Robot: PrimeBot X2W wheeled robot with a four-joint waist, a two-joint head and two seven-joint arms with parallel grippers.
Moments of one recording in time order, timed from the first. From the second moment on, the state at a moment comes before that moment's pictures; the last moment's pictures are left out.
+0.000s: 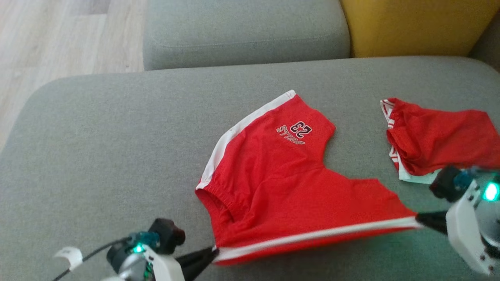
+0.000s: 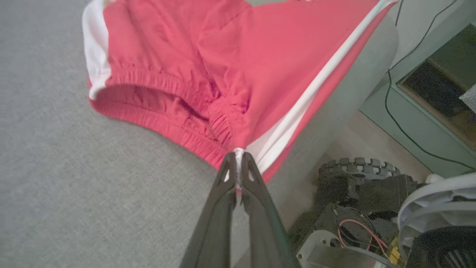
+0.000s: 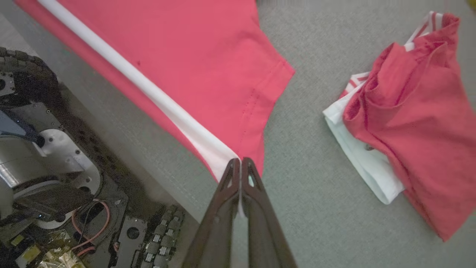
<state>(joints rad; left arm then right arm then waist) -0.23 0.65 -1.05 -0.02 -0.79 -0.01 0.16 -0.63 -1.13 1.30 -0.05 0.90 0.13 0.52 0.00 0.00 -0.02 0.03</state>
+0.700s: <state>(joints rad) -0.56 0.51 -0.94 0.10 -0.76 -0.05 0.11 -1.14 -1.01 1.30 0.11 0.72 0.13 0.51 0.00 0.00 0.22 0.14</state>
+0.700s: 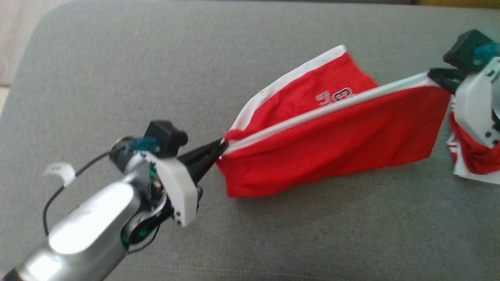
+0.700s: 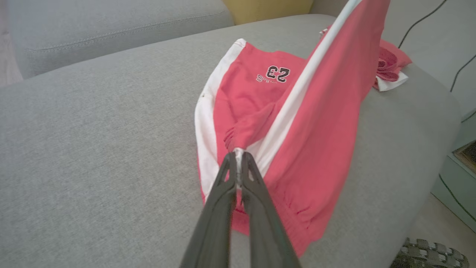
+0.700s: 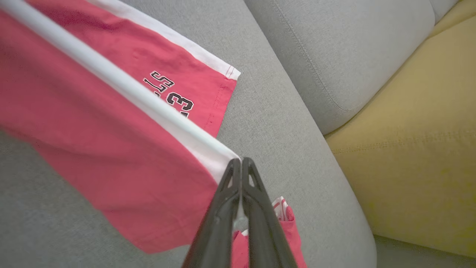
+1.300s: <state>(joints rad) -0.73 0.37 -0.97 0.34 -0.73 -0.11 0.02 -1.22 -0.95 1.30 0.23 0.51 0.13 0.43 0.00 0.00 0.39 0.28</state>
